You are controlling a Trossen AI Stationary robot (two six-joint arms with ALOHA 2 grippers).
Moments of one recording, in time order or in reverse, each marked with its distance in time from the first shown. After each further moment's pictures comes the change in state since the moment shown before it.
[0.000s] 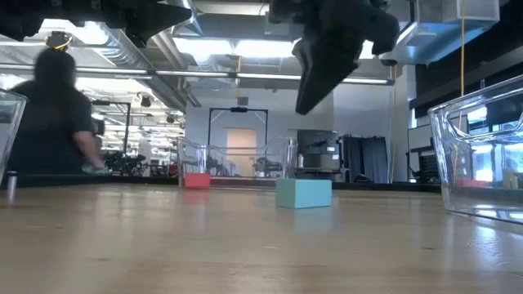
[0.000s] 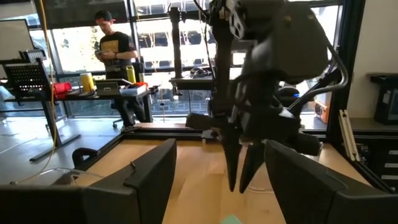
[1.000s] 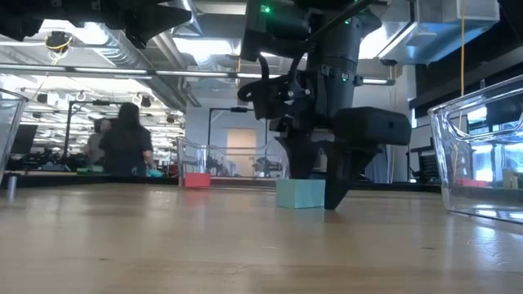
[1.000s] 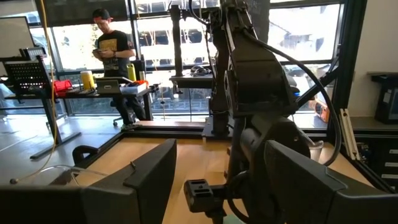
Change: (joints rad) left arm 0.000 0.000 0.000 -0.009 -0.003 -0.009; right arm -0.058 0.271 0.012 0.011 -0.158 -0.262
